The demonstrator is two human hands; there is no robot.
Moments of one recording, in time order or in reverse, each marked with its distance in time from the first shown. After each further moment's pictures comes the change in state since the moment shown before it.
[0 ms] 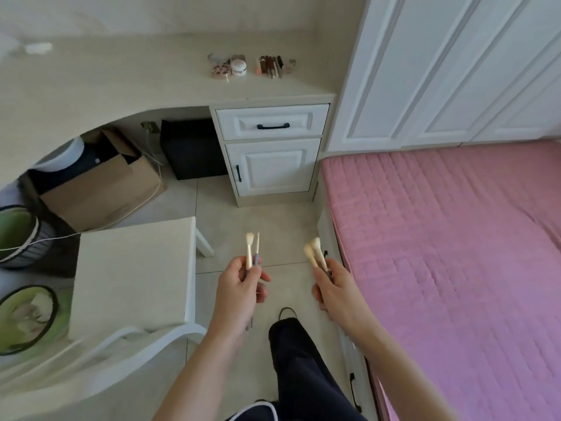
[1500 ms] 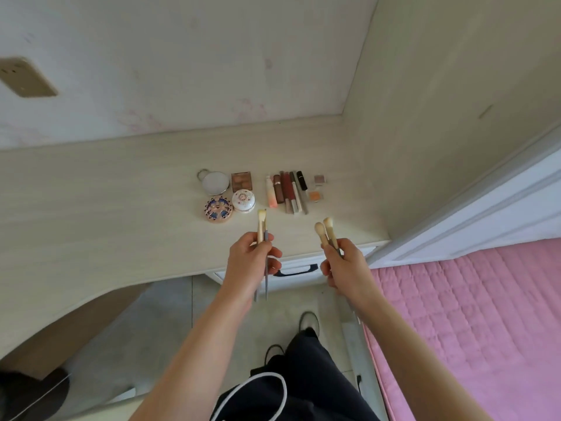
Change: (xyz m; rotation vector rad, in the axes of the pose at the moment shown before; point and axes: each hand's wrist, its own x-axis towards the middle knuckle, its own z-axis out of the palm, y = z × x) left_hand 0.573 0.290 0.077 -0.041 -0.076 -0.106; right_hand 0.537 -0.321 -0.015 0.084 0.157 0.093
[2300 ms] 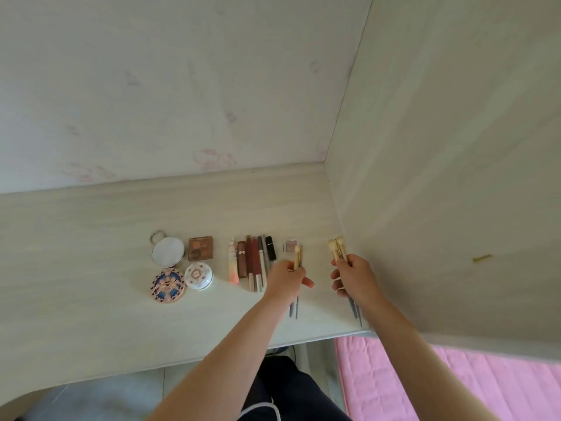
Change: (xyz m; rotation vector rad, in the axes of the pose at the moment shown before) left_hand 0.168 0.017 0.178 0.367 -0.125 -0.205; right_hand 0.221 -0.036 -0.091 -0.046 0.051 0.148
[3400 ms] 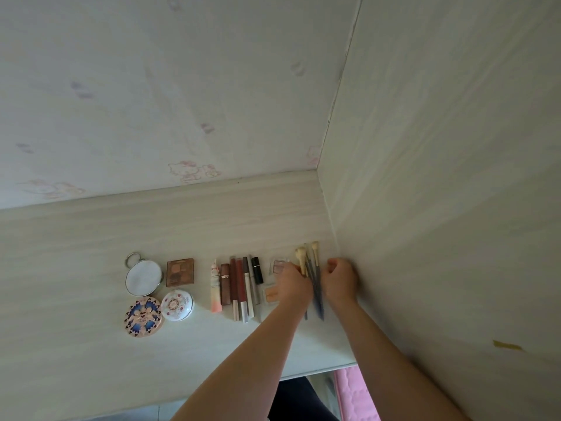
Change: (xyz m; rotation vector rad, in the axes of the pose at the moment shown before) left_hand 0.074 0.025 0.054 0.320 0.145 -0.074; right_hand 0.084 0.001 0.026 -0.270 0.242 -0.036
